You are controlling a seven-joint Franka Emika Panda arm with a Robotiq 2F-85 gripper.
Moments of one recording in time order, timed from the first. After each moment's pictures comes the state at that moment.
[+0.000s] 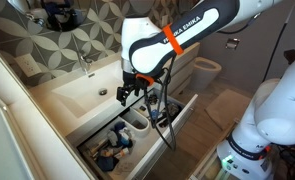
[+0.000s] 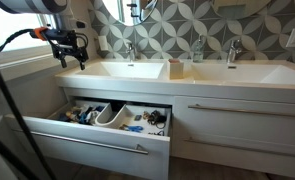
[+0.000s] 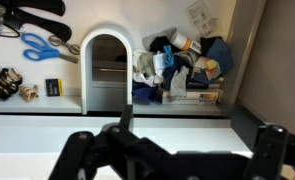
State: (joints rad) arm 0.24 -0.12 0.27 -2.37 0.14 2.37 0.19
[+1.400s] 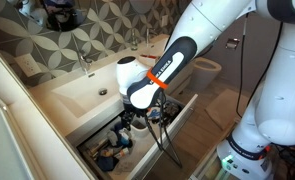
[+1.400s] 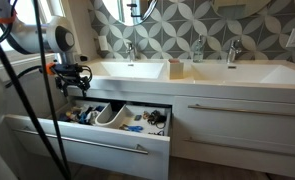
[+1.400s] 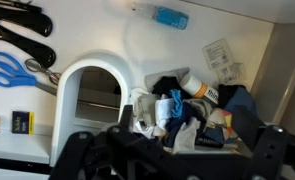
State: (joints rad) arm 0.28 0.19 0.28 -2.37 -0.01 2.53 0.21
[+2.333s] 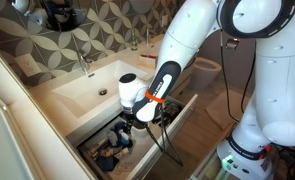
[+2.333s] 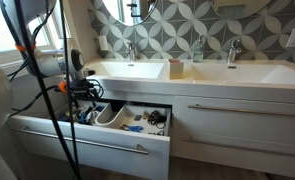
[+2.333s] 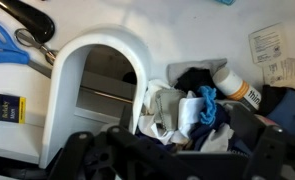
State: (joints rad) arm 0.37 0.40 0.15 -2.33 -0.22 2.75 0.27
